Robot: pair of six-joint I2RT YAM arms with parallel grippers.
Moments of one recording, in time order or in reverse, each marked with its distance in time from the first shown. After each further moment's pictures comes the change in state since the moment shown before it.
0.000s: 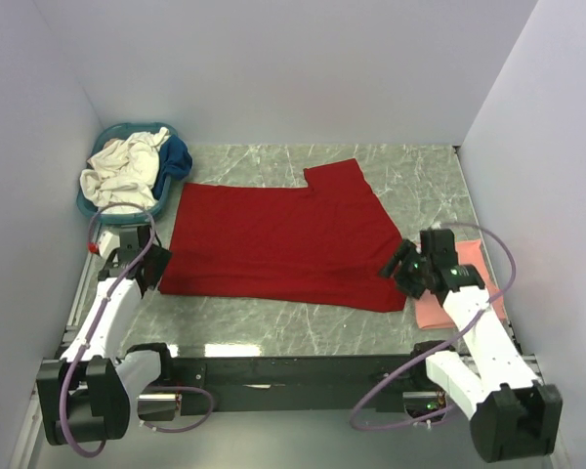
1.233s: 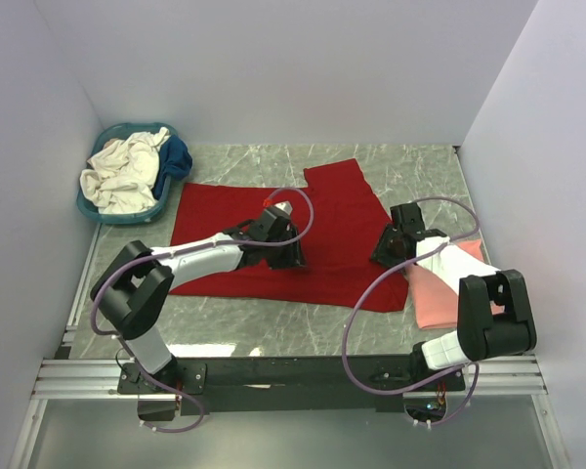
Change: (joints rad) left arm -0.837 0.668 0.443 0.308 0.335 0.241; right arm 0.099 0.564 0.153 0.339 0.158 -0.068
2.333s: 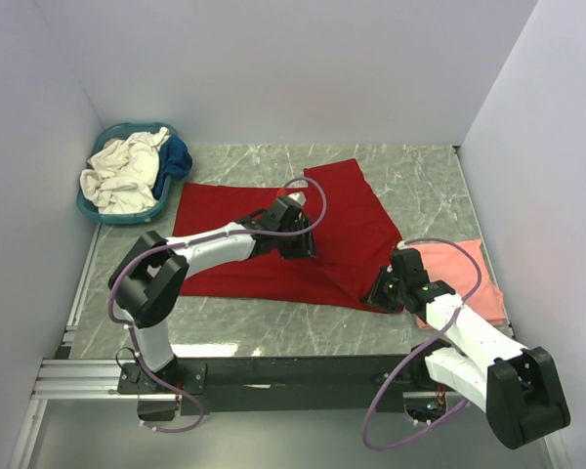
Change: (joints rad) left arm -0.016 0.113 0.143 -0.007 0.037 0.027; right arm 0.151 -0.458 -0.394 0.014 -0.172 0.094
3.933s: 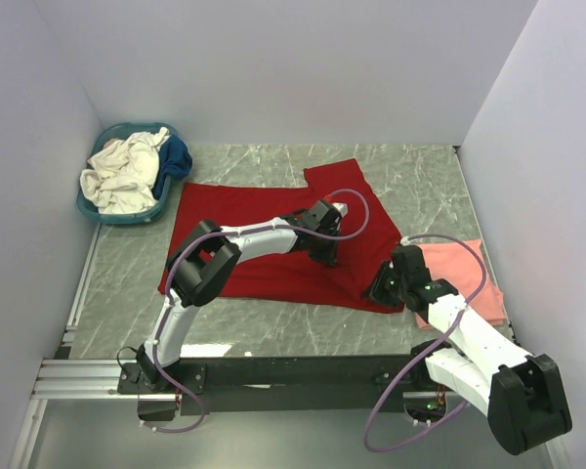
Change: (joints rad) left arm -0.092 0.371 0.378 -0.107 0.041 0.222; right arm 0.007 -0.036 0.031 -0.026 0.060 0.010
